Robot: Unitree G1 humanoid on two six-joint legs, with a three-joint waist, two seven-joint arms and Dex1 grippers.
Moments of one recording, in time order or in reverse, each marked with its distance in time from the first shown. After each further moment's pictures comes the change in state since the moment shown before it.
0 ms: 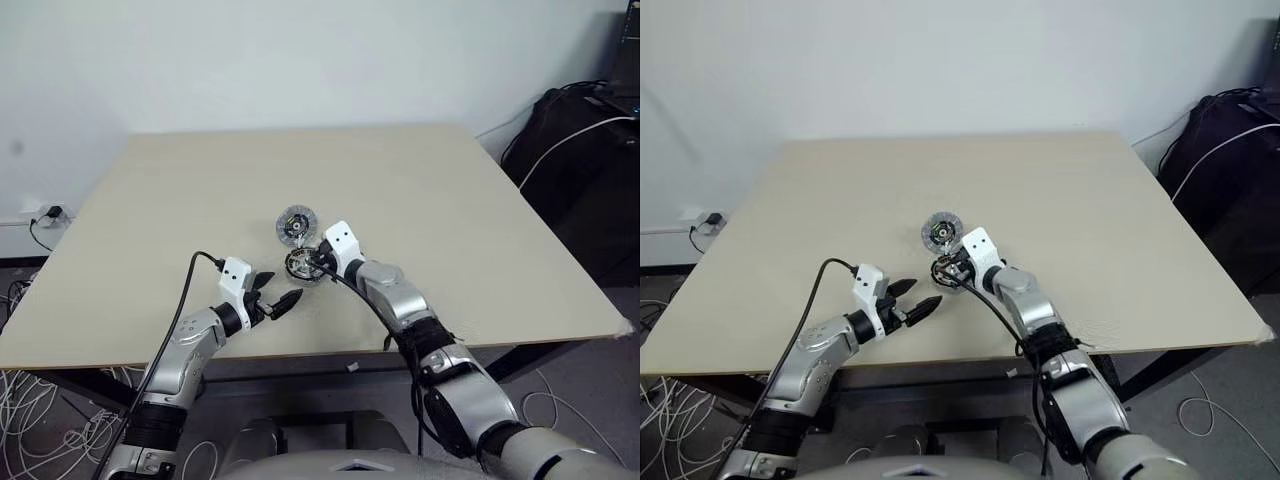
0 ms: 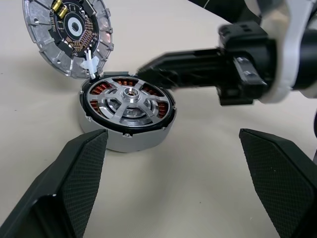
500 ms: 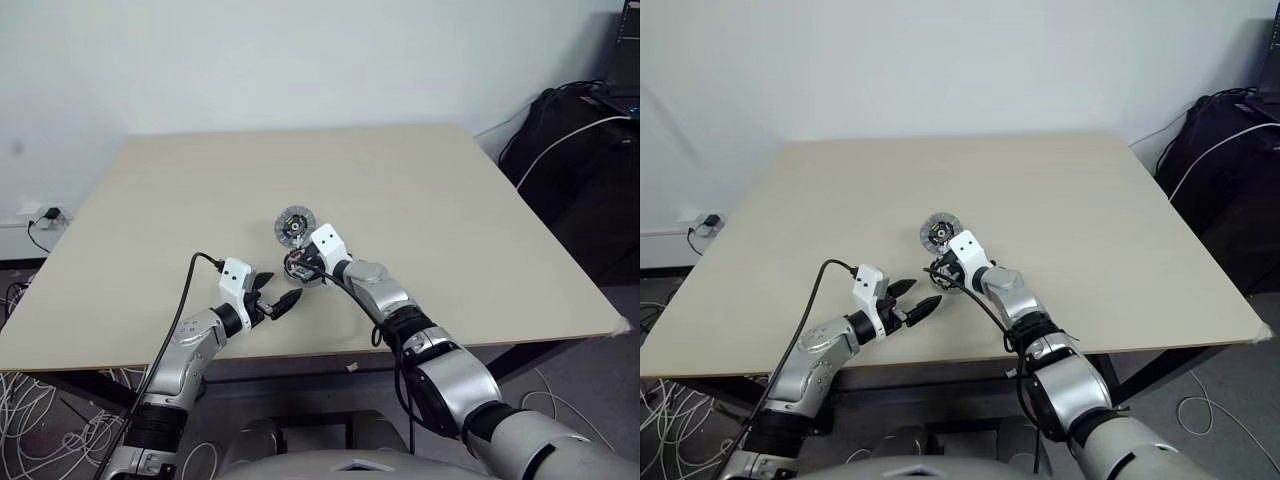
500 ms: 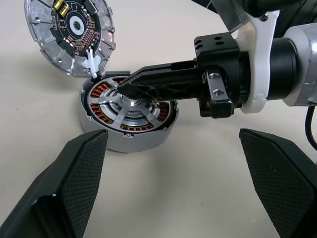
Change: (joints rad) left arm 0.005 -0.005 0.000 -0.001 0.000 0.000 0.021; right arm -0.096 0.065 0.001 0.257 -0.080 -0.111 0.023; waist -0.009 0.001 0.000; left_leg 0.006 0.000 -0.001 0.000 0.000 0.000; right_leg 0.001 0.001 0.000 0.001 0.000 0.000
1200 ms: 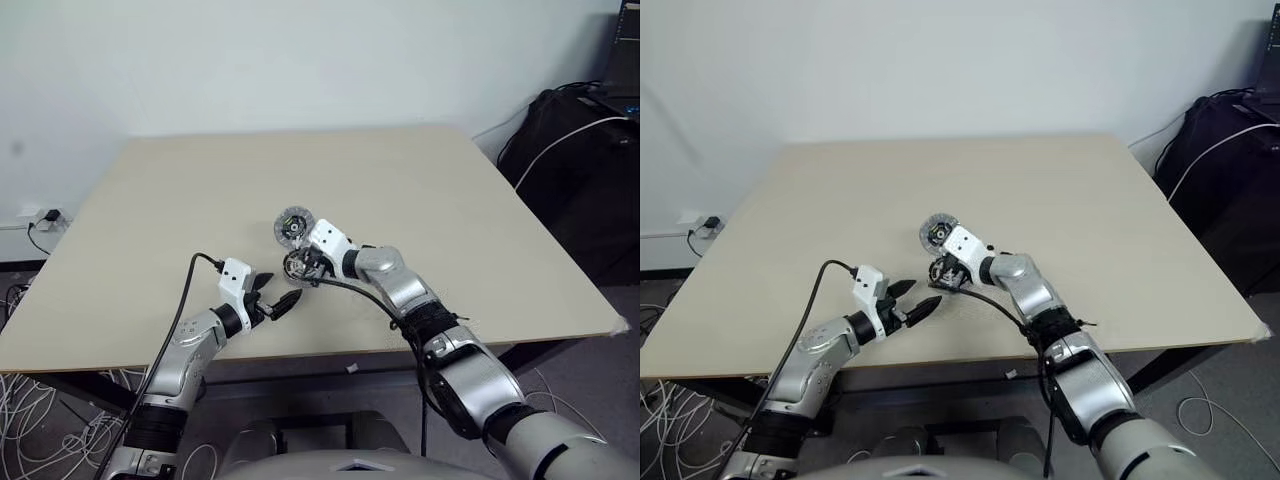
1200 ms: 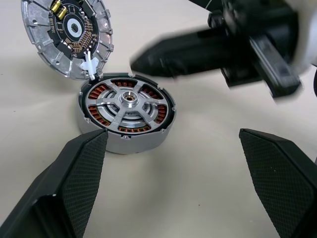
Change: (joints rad) left arm 0.003 0.000 -0.001 0.000 0.000 -0.002 -0.001; right arm 0.036 -0.166 0.146 -0.298 -0.085 0.045 0.285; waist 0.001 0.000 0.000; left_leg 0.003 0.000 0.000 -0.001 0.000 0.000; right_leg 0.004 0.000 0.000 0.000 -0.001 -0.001
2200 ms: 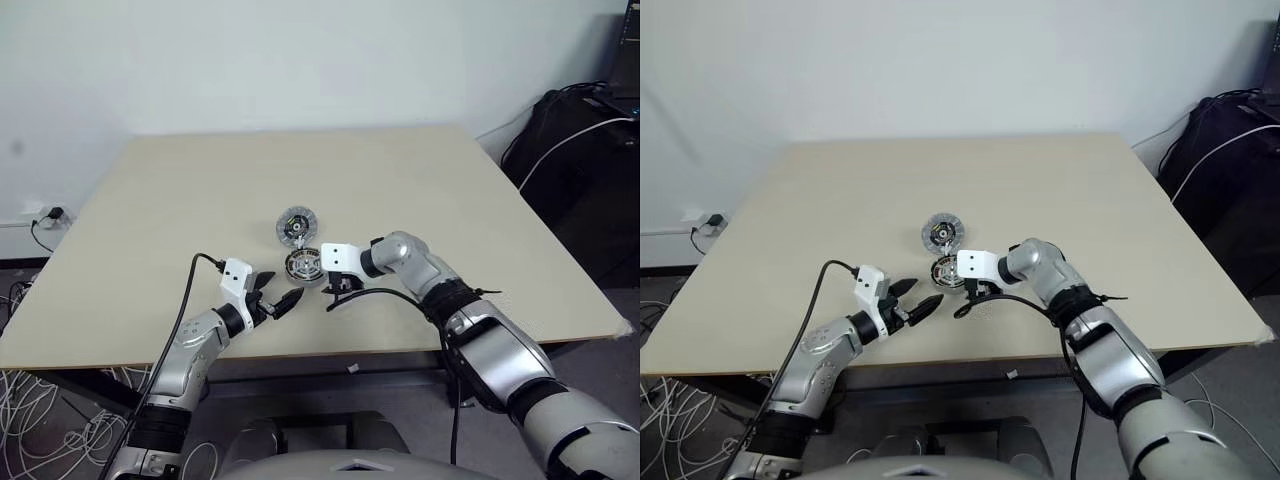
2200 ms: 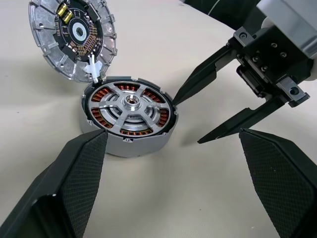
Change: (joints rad) left arm 0.003 -0.021 0.001 0.016 0.002 -0.026 0.008; right arm -0.153 -0.129 0.148 0.218 -0.167 -0.244 0.276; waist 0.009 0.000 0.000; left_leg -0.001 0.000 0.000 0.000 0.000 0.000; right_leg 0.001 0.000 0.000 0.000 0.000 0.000
